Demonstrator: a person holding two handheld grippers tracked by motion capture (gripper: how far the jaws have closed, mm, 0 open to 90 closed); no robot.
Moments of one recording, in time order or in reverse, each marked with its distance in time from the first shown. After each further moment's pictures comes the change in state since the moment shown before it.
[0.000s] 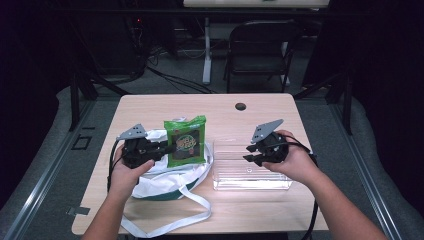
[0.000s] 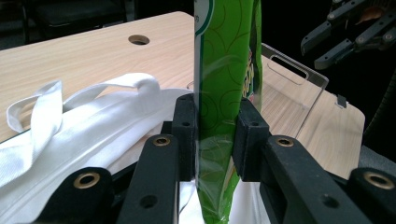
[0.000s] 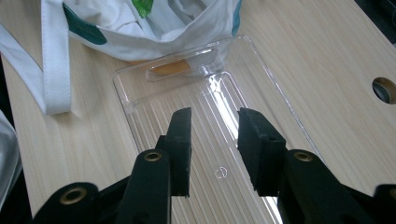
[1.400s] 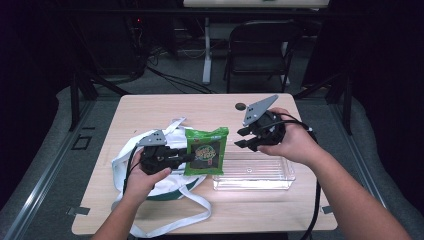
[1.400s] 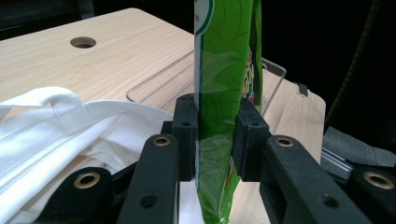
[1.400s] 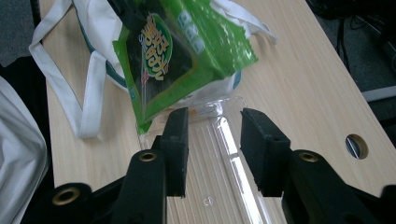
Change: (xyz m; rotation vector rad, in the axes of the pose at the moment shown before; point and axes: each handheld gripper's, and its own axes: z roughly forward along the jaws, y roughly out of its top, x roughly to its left) left arm -0.034 0.002 0.031 0.018 -0.127 0.059; right arm -0.001 0.065 -0.042 -0.031 0.043 -0.124
